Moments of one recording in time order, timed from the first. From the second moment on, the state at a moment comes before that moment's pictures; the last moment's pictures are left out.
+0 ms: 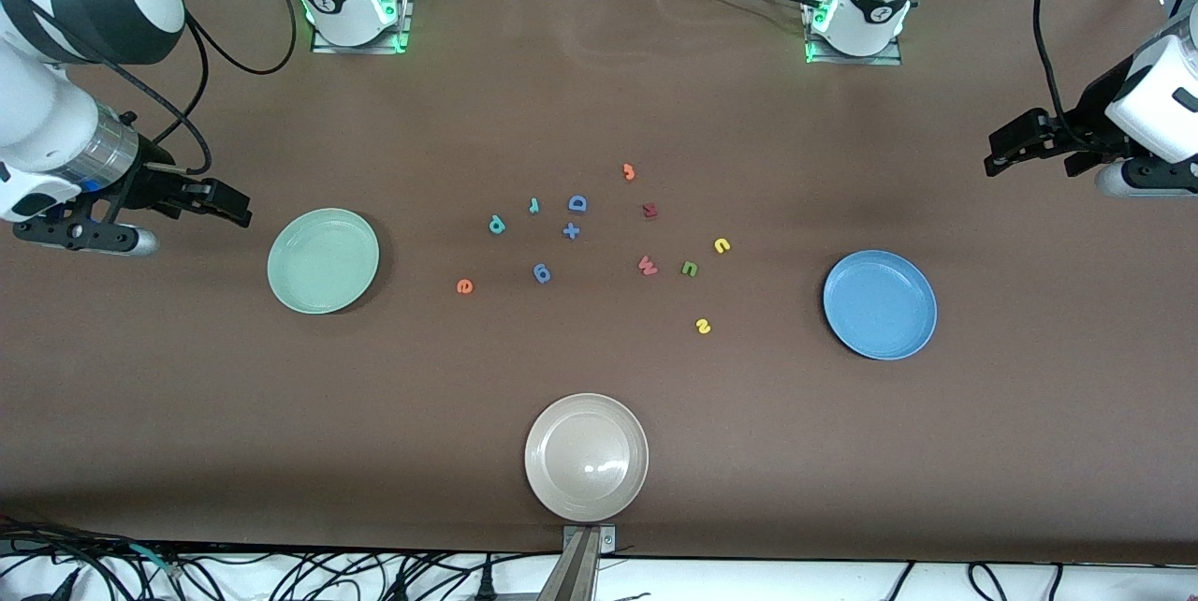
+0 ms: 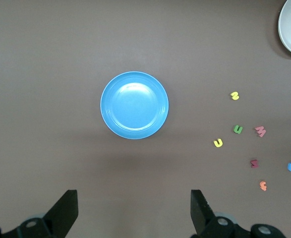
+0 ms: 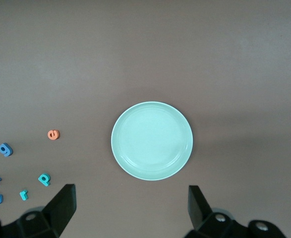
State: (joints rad) left arm 0.03 0.05 -0.08 -1.53 -0.05 1.53 -0.09; right arm 0.15 0.10 -0.08 -1.73 0.02 1.81 0.18
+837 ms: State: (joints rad) left arm 0.03 0.05 -0.08 -1.53 -0.01 1.53 -0.09; right arm 0.15 0.10 -0.08 -1.73 0.02 1.80 0.19
